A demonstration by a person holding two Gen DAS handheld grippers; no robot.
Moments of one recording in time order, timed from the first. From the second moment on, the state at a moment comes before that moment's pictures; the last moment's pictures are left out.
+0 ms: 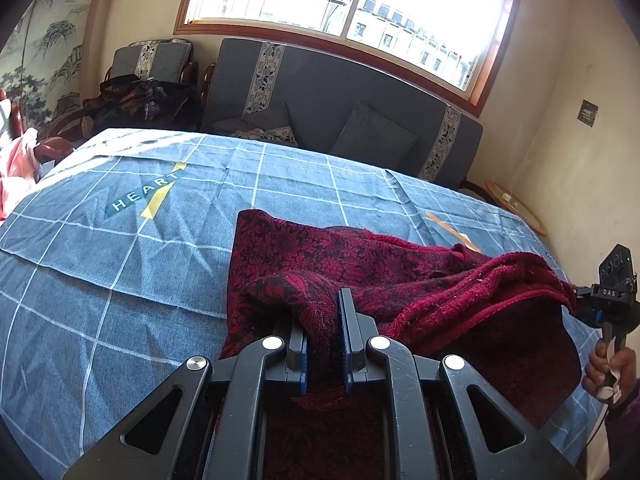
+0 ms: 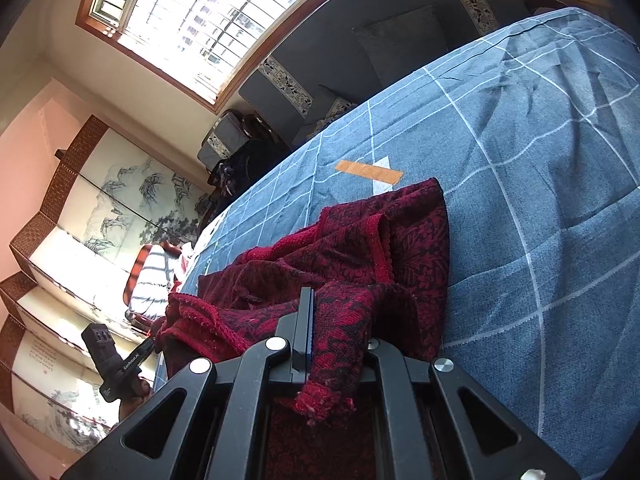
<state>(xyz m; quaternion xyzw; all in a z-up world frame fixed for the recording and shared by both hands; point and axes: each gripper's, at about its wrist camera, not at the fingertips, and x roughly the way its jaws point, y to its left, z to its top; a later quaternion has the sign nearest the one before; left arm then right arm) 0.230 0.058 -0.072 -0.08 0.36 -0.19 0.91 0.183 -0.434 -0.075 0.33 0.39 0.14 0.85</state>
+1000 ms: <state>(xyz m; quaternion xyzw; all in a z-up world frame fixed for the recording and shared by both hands) 0.253 0.057 -0.088 -0.09 0.40 -0.20 0.89 0.179 -0.431 -0.075 0.33 0.39 0.14 0.85</state>
